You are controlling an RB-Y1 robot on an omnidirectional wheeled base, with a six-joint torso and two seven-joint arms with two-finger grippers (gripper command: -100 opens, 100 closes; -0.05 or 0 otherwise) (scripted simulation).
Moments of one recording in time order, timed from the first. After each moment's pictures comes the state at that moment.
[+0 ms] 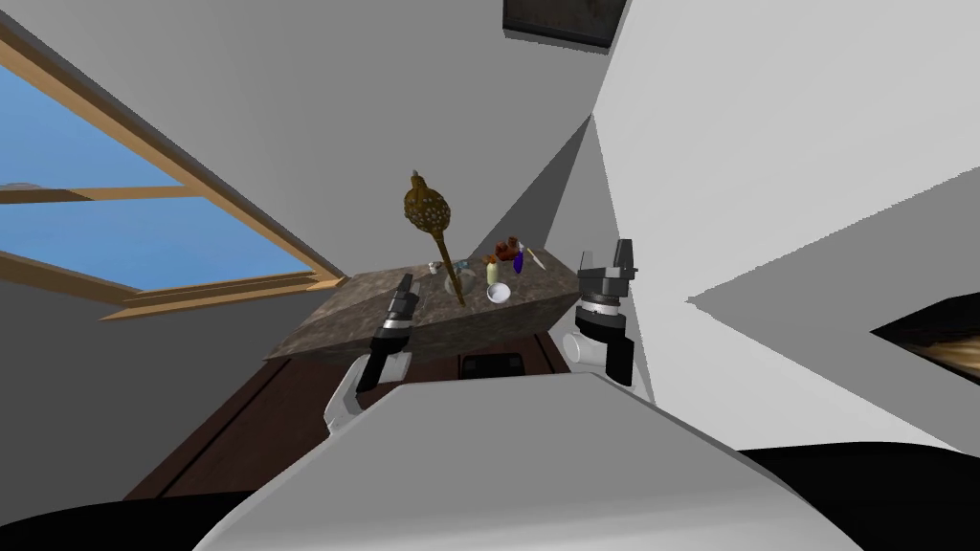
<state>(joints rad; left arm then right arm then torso) 0.47 0.30 0.06 -2.09 -0.10 -0.40 0.07 0.46 -0.01 -0.05 -2.35 -0.07 -0.47 0.05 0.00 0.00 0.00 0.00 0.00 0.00</state>
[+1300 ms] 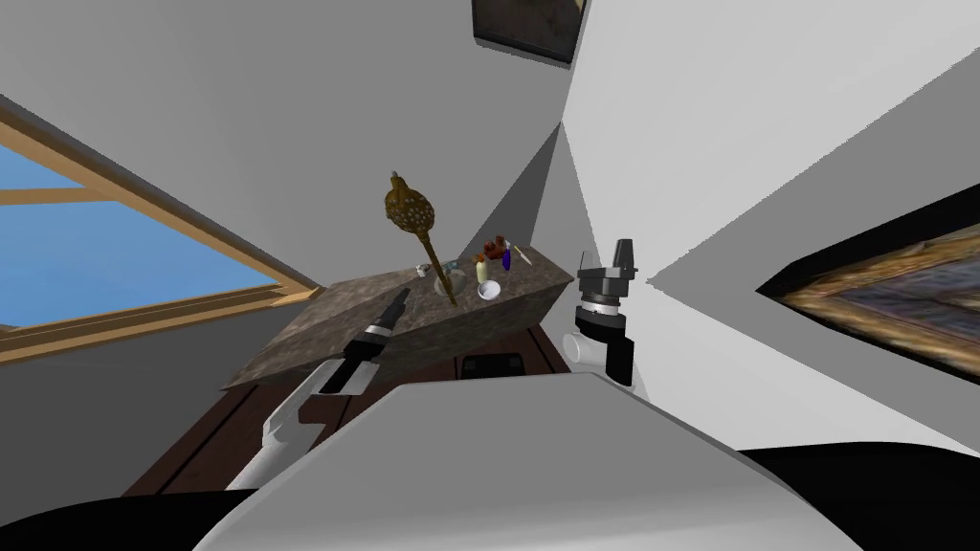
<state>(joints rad) 0.52 0.65 0.11 -1.90 -0.07 -0.33 0.07 0.46 -0.01 -0.05 -2.35 -0.07 -0.47 0.05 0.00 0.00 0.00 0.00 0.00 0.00</state>
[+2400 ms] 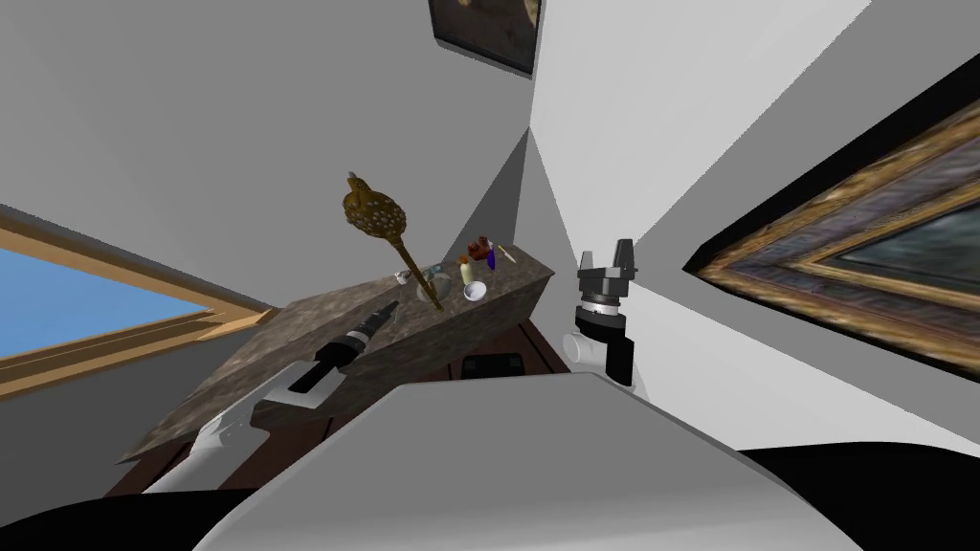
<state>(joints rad) 0.54 0.95 0.07 -1.68 -0.04 -0.23 0.08 0.46 -0.01 -0.05 -2.35 -0.07 -0.47 0.05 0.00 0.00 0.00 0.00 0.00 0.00</state>
